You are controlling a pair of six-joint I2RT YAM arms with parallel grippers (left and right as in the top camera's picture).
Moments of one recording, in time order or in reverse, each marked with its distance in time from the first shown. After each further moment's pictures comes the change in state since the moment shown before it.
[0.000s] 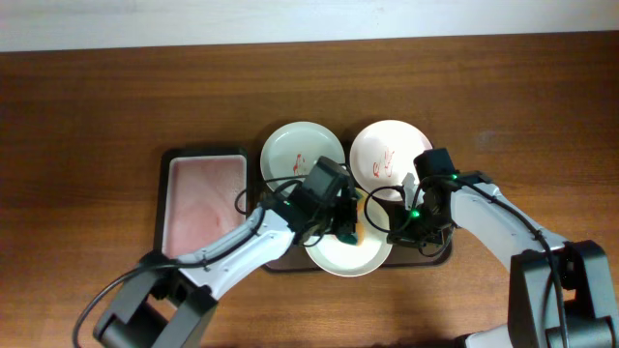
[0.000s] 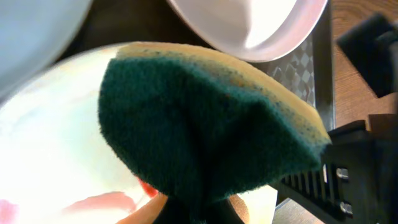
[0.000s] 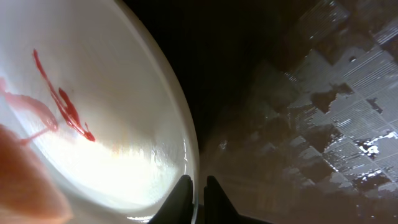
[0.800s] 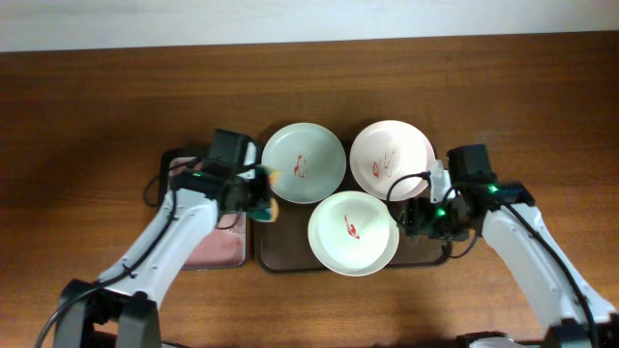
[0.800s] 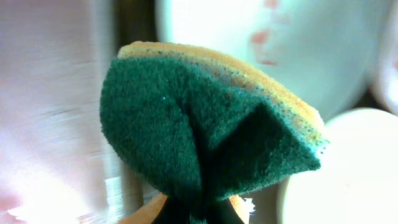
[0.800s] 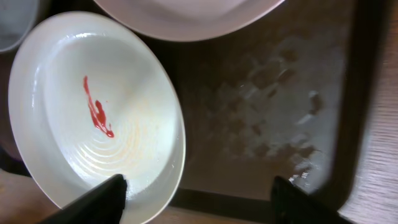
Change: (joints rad) left arm 0.429 -0.151 -0.001 -0.315 -0.082 0.322; right arm -0.090 -0.238 -0.001 -0.052 0.100 -0.089
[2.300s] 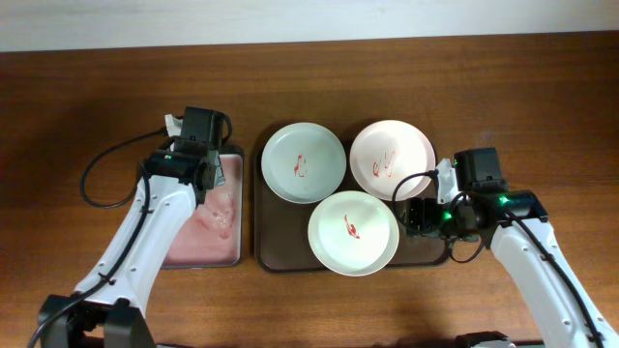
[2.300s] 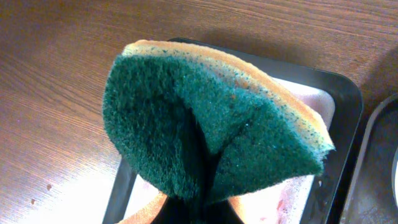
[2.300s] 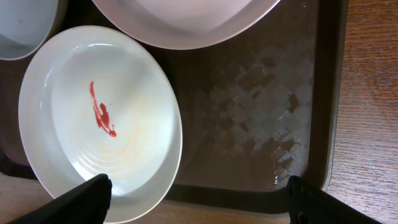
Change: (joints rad) left arm 0.113 -0.013 0.151 -0.166 -0.609 -0.005; right arm 0.000 -0.117 0.000 -0.032 0.056 0.004
